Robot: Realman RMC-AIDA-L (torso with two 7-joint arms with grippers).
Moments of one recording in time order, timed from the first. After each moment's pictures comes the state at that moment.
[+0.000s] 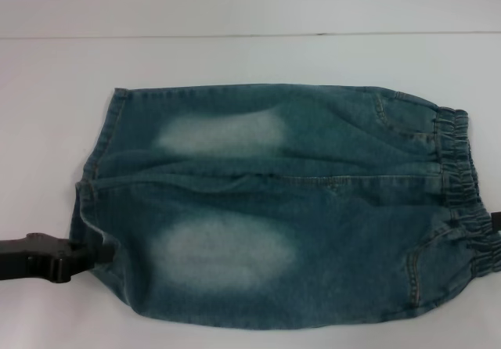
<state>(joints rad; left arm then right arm) -0.38 -2.15 0.46 0.97 2.40 1.75 -1.83 0.48 1.93 -0.39 -0.87 -2.54 -1.80 2.26</state>
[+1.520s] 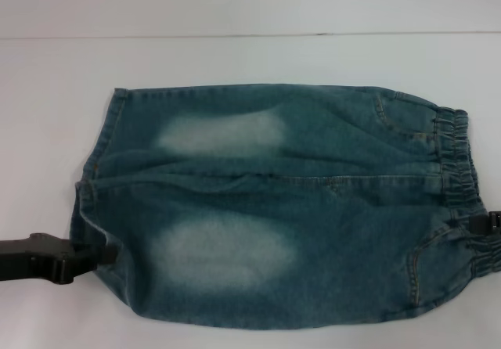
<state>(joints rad) -0.38 -2.15 0.47 0.97 2.40 1.75 -1.83 0.48 1.92 -0.39 -0.71 -2.51 -1.69 2.19</state>
